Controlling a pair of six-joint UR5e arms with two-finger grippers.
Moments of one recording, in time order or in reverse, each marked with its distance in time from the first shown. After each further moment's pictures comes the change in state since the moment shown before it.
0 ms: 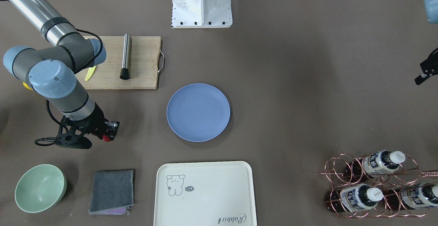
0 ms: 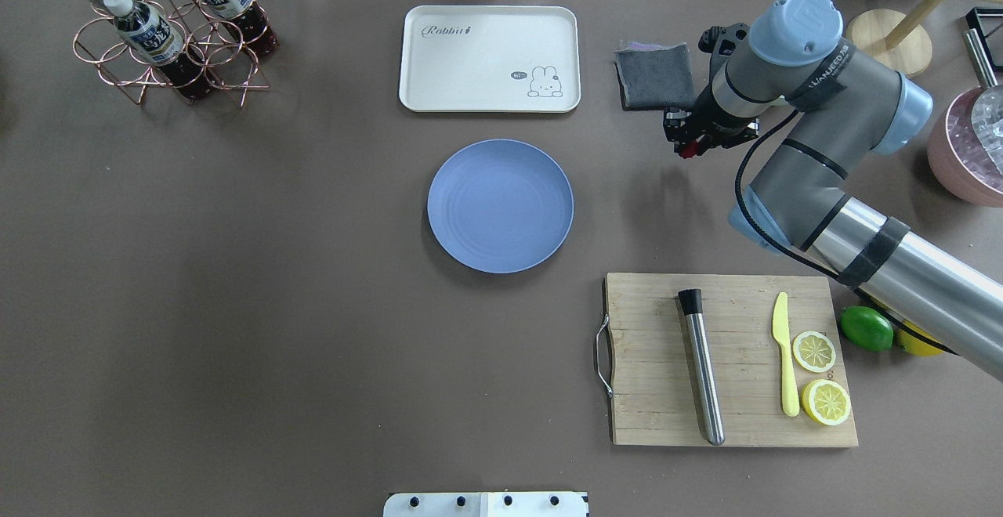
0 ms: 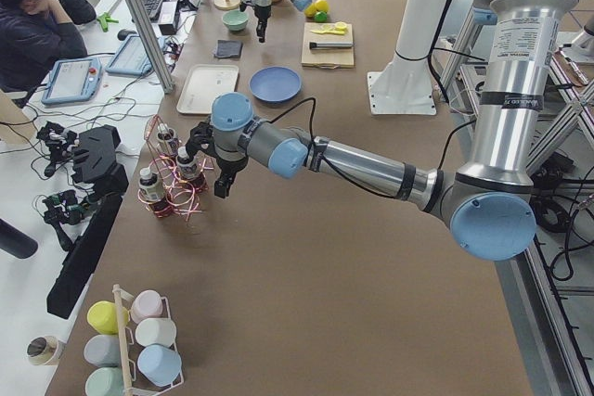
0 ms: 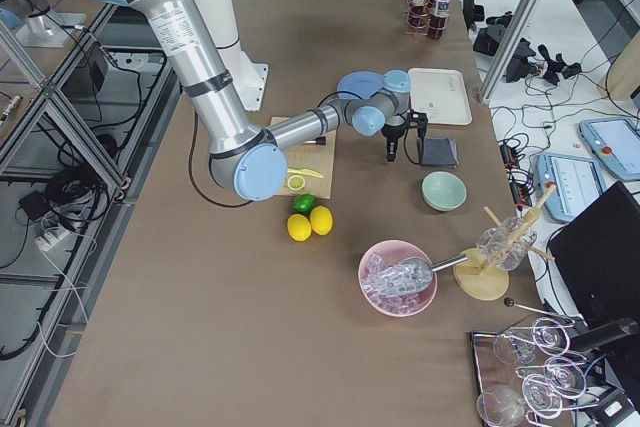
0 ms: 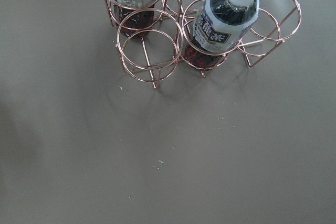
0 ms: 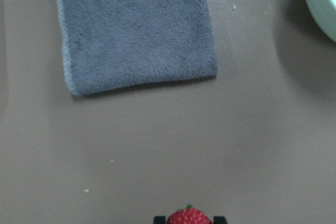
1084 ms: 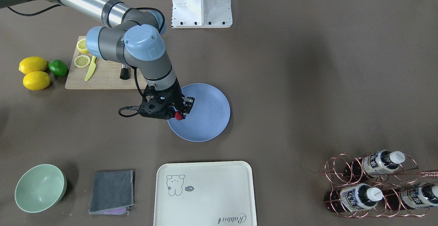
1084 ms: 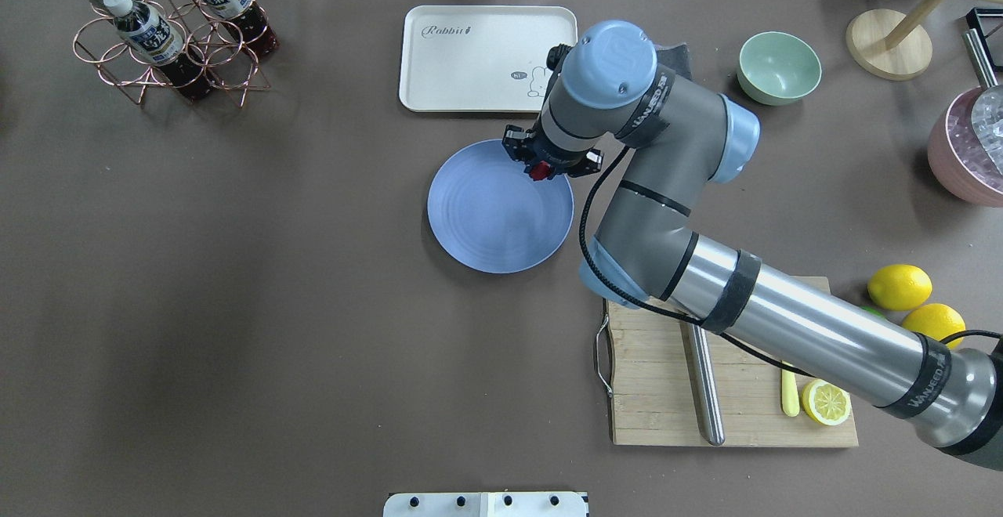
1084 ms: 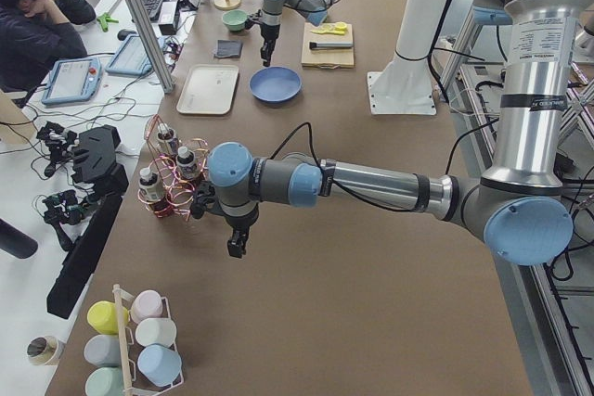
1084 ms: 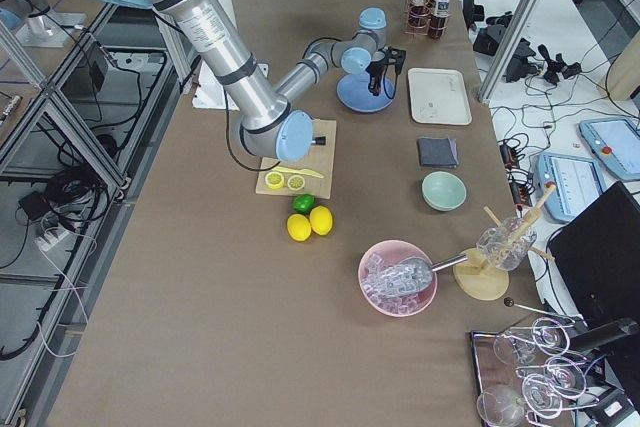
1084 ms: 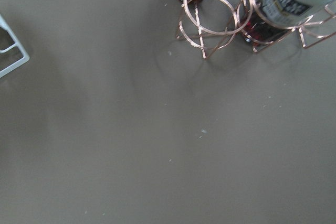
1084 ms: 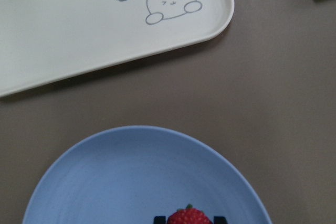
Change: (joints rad) left arm -0.138 0.079 0.069 0.312 0.040 0.288; right arm -0.218 0.230 0.007 -0.064 -0.143 0.300
